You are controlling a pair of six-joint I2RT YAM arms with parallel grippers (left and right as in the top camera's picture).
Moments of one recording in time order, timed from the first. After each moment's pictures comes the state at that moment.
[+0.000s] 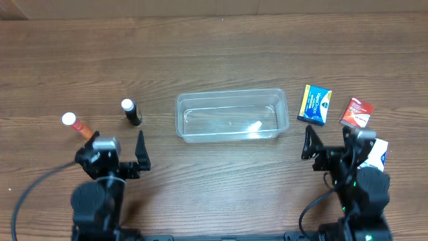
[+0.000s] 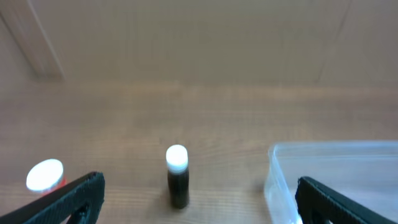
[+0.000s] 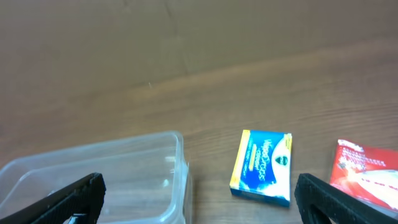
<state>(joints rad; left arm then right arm) -0.03 0.35 0.47 -0.36 -0.05 -0.05 0.06 0.42 0.42 -0.30 -0.04 0.24</state>
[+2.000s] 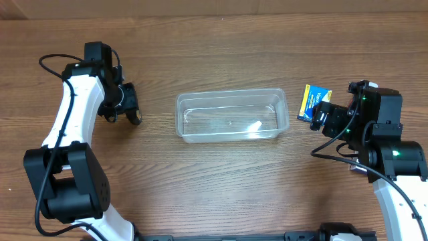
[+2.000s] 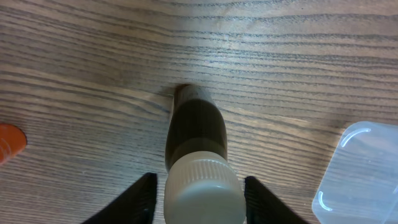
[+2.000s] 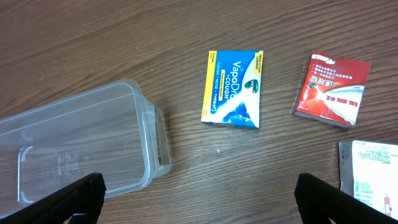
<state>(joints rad) 0.11 1.85 1.46 -1.02 0.08 -0.16 -0.03 1.07 1.03 -0.86 -0.07 0.25</state>
